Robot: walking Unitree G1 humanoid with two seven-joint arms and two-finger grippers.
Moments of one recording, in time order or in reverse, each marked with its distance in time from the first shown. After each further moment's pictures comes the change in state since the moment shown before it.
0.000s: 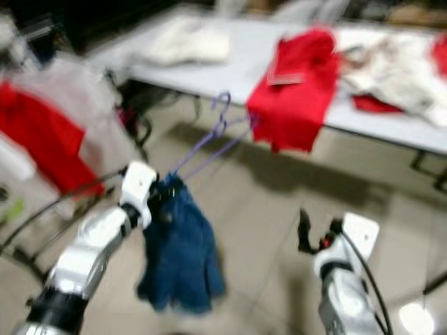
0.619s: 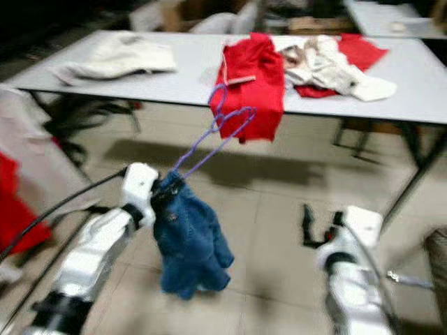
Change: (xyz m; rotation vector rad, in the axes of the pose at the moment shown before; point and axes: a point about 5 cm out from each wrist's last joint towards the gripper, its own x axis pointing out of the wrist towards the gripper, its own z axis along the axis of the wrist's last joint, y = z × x) left arm -0.005 0.000 -0.009 -0.044 0.006 0.065; right arm 0.008 0.004 0.007 -0.045 0.006 0.048
